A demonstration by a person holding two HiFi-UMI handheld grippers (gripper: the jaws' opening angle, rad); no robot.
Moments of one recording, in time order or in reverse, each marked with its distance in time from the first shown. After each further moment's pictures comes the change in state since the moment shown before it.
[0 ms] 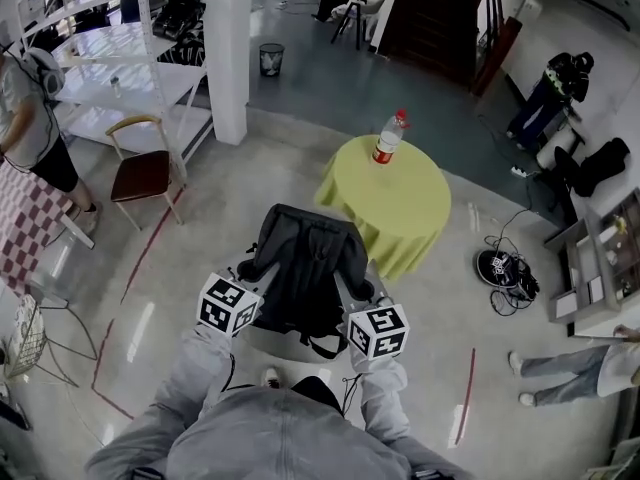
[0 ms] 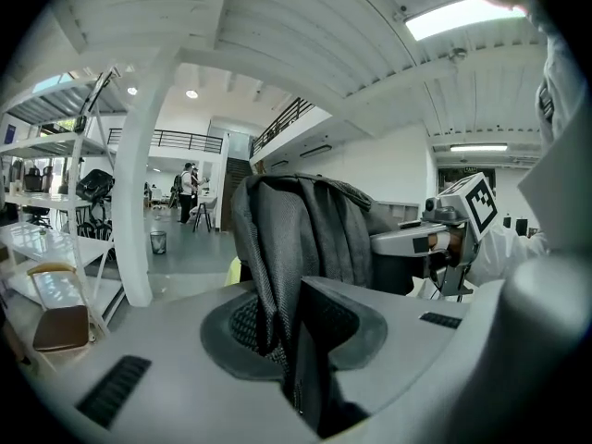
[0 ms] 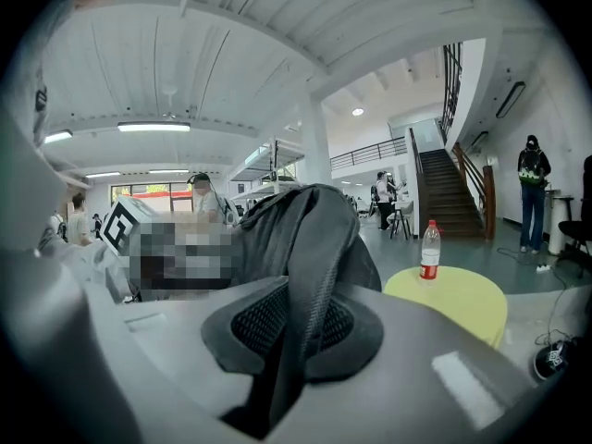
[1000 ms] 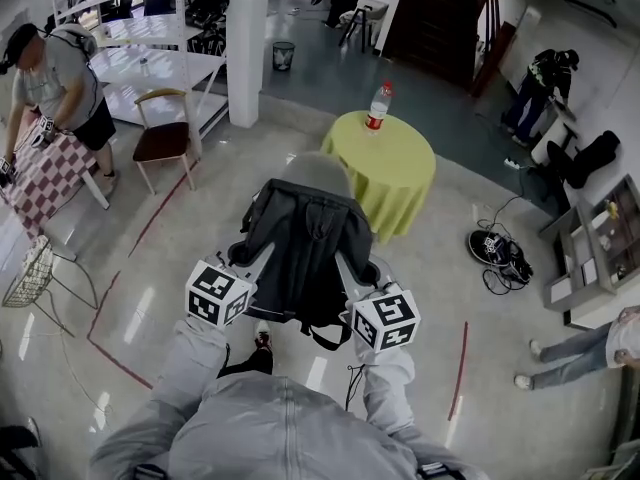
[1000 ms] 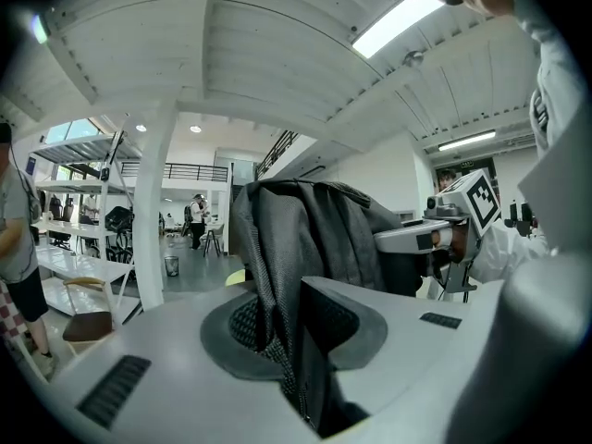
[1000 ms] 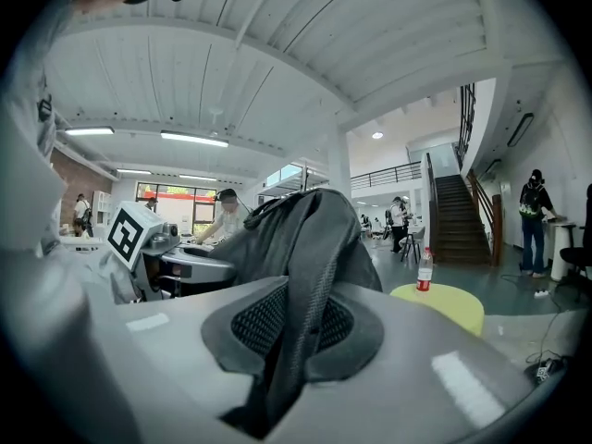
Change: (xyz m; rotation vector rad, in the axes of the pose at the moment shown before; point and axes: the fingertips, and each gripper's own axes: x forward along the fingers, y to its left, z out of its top) left arm -0.187 -0.206 -0.018 0.065 -0.146 0.096; right arm -0.247 0.126 -0.003 -0.107 -0.107 0.077
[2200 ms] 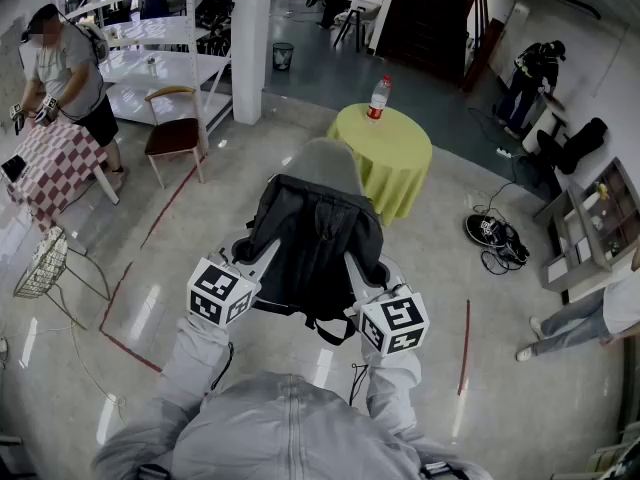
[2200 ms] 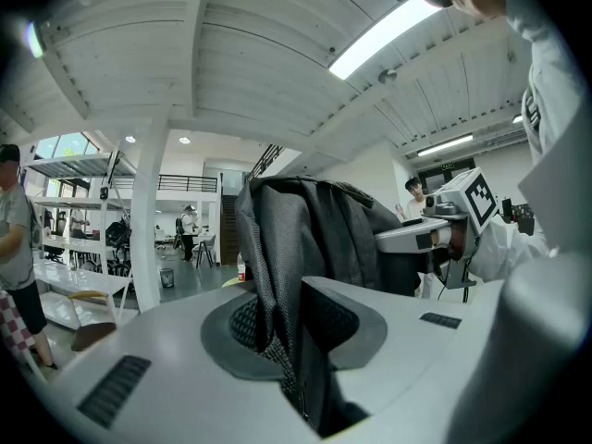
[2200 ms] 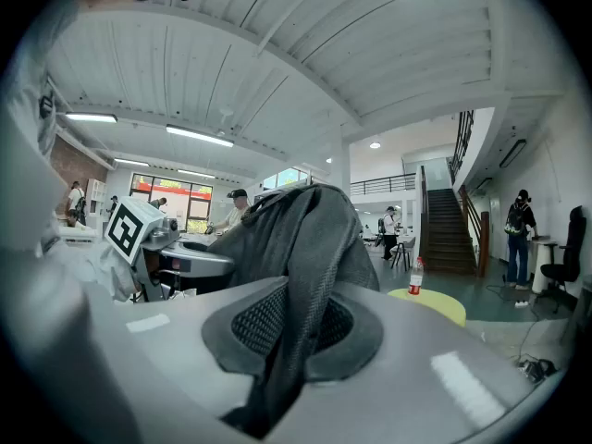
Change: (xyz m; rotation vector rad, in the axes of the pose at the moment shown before) left arm -0.138 -0.044 0.011 0.049 -0.052 -0.051; right arm -0.086 0.123 0.024 -0.057 -0.010 -0.062
